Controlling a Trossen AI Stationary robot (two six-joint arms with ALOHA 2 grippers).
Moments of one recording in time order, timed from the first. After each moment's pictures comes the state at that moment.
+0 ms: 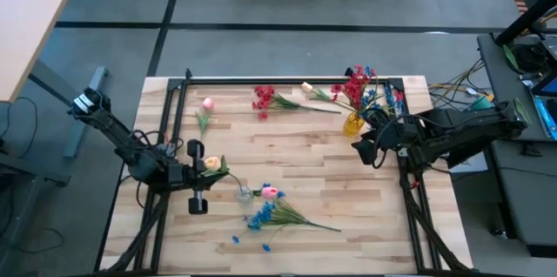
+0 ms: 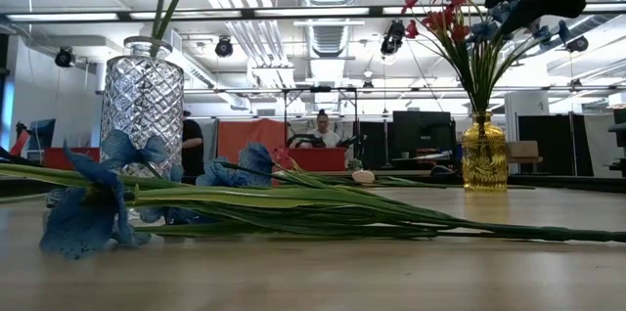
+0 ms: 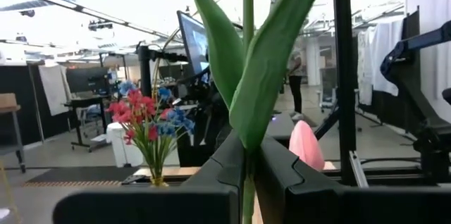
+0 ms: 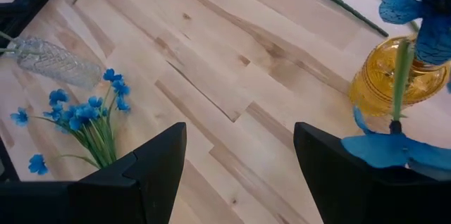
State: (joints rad) left arm -0.75 0.99 0.47 0.91 -0.83 0.34; right arm 0.18 0.95 1.03 -1.03 0.32 0.97
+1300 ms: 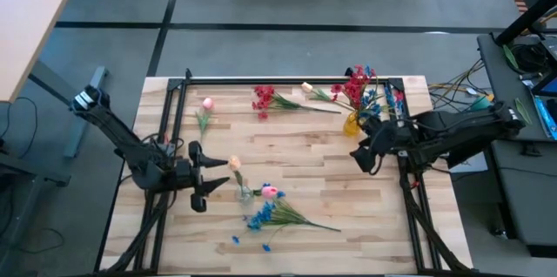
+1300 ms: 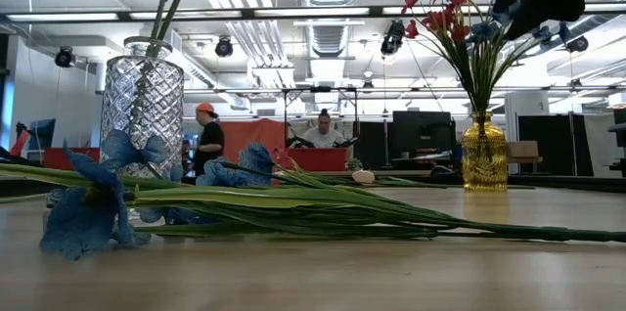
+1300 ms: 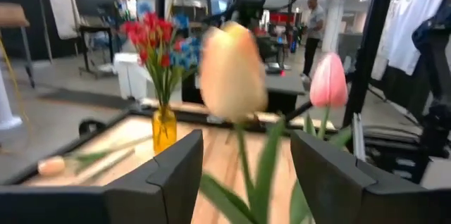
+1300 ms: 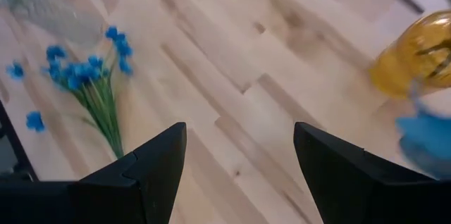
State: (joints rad) left arm -0.79 0.89 0.47 0.48 -0.97 -0.07; right arm 0.20 1.01 1.03 -1.03 0.21 0.93
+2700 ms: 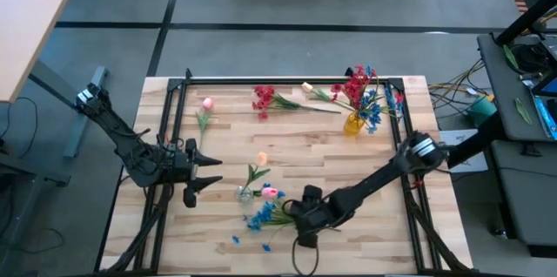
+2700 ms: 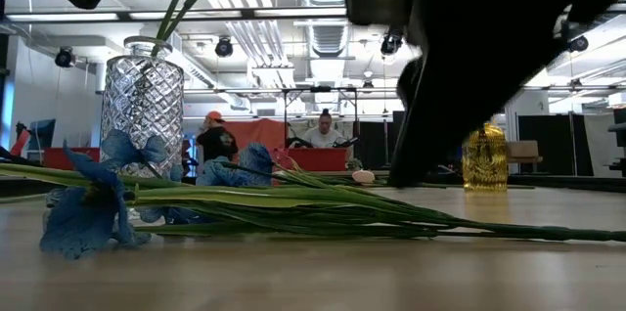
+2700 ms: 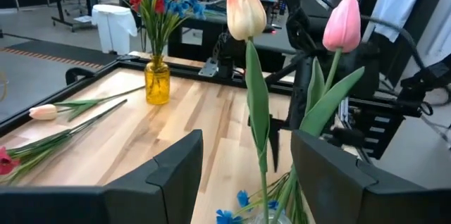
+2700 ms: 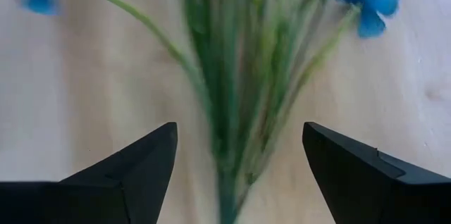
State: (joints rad) left arm -0.80 0.71 0.47 0.05 -0.90 -0.32; right arm 0.50 2.02 1.33 -0.43 0.21 0.63
